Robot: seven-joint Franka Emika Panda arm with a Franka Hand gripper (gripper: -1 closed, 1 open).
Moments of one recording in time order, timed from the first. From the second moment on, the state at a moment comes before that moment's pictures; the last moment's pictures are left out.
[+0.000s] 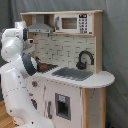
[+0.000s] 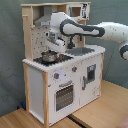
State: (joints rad) arm -2.03 -0.68 2.49 -0.86 0.35 1.56 -0.02
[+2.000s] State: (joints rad) arm -1.99 -0.63 2.46 -0.51 -0.06 1.30 -0.17
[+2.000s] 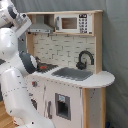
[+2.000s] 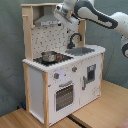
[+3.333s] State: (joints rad) arm -1.91 -0.63 2.46 -0.46 -0.44 1.30 -0.33
